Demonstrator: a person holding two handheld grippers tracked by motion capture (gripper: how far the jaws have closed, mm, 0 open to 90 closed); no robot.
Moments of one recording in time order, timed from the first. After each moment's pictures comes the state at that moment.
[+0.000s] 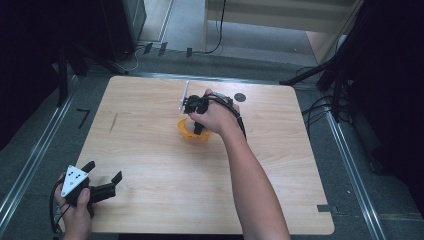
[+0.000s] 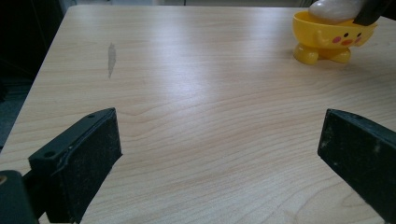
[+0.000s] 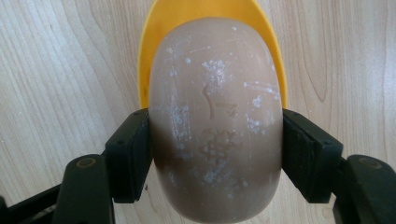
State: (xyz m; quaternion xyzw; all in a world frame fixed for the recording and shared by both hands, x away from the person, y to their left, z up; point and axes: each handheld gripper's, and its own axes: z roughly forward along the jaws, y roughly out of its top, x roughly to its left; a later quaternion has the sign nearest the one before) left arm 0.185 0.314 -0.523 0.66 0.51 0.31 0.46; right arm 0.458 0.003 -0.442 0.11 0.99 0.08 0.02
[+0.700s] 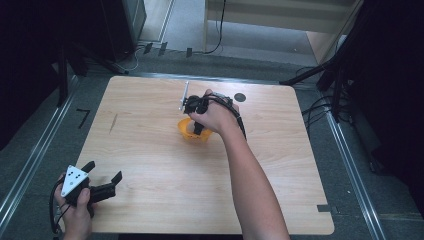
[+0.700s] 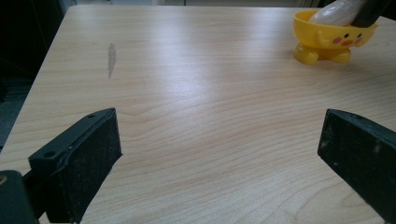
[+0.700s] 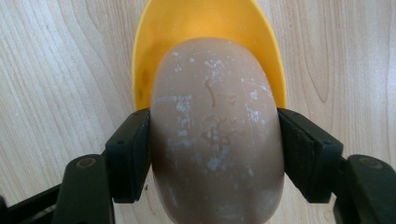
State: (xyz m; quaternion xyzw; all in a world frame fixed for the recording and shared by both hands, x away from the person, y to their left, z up) left arm 0.185 0.314 -0.523 0.66 0.51 0.31 0.46; right arm 0.460 0.003 -0.445 0.11 0.99 0.08 0.02
